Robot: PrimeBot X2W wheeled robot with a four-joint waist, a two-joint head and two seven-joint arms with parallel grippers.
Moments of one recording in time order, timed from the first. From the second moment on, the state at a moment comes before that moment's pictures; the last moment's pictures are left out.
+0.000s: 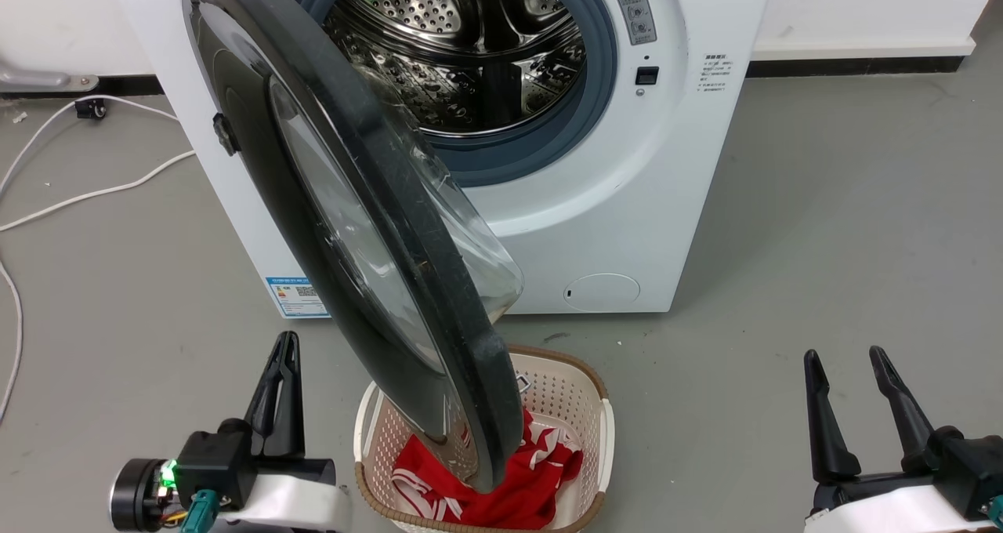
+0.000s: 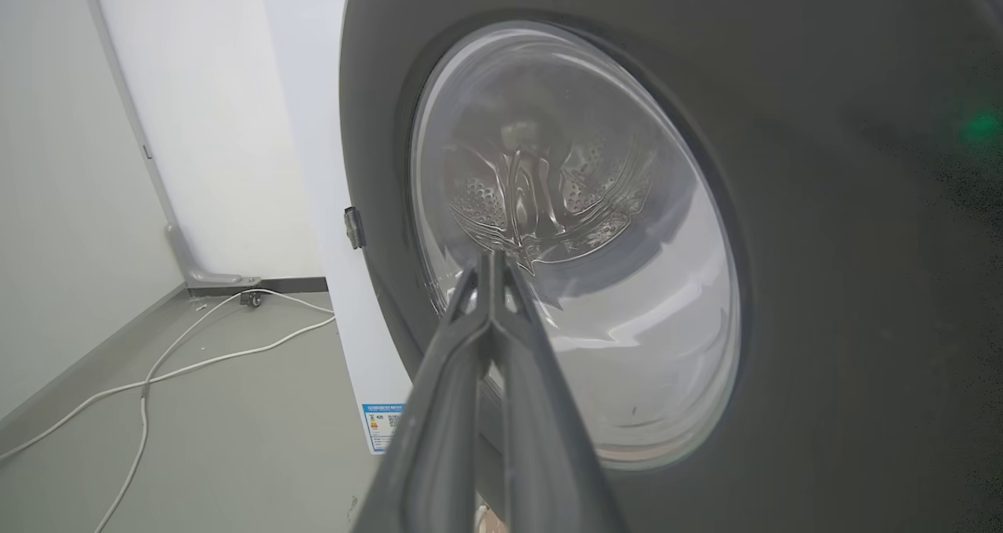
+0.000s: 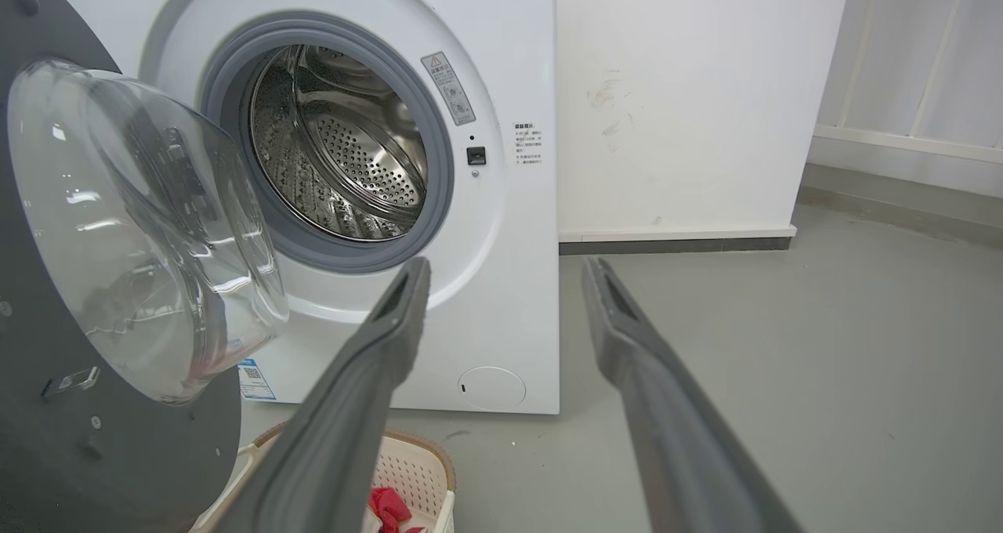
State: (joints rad) left arm 0.03 0.05 0.00 0.01 -0.04 -0.05 -0.26; right arm 0.12 -0.05 -0.05 -0.08 0.13 0.13 -0.18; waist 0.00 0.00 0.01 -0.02
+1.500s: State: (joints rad) left arm 0.12 0.08 -0.50 -0.26 -0.17 -0.07 -0.04; right arm 0.11 -0.05 -0.05 -0.05 0.14 0.13 -0.16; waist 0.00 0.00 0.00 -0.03
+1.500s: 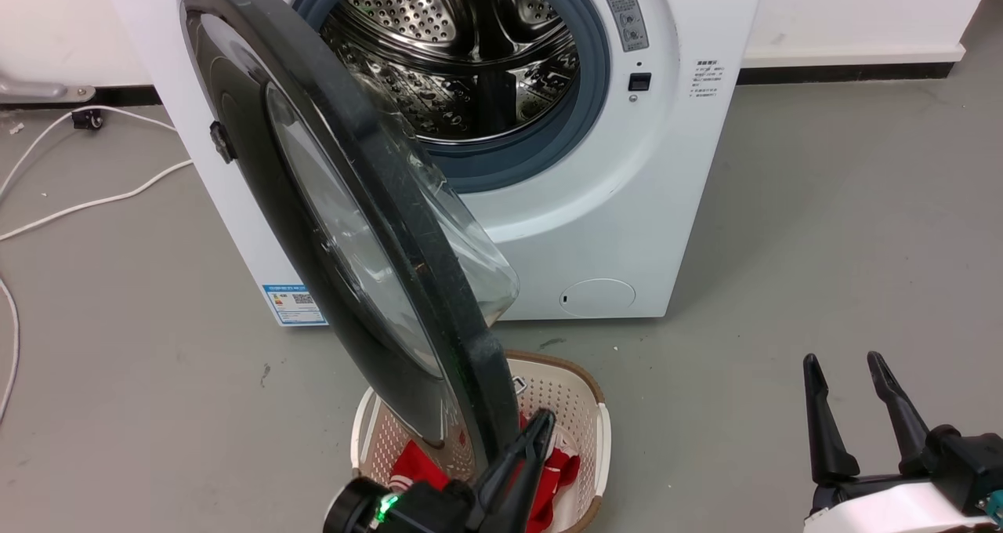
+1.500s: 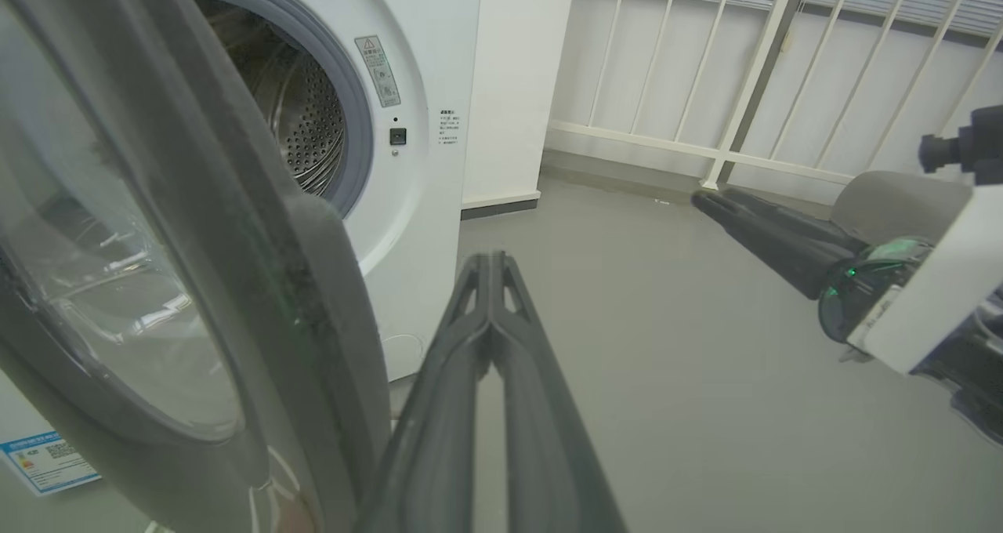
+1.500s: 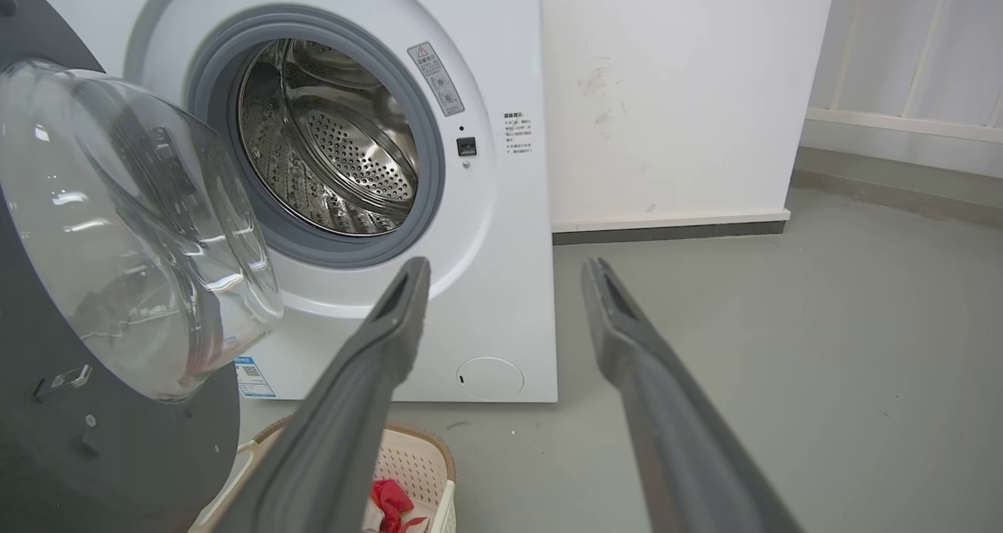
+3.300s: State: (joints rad) left arm 0.10 0.14 -0.47 -0.11 -0.18 0.05 -0.13; right arm 0.12 -0.05 -0.05 -0.02 0.18 0.13 -0.15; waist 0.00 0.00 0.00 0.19
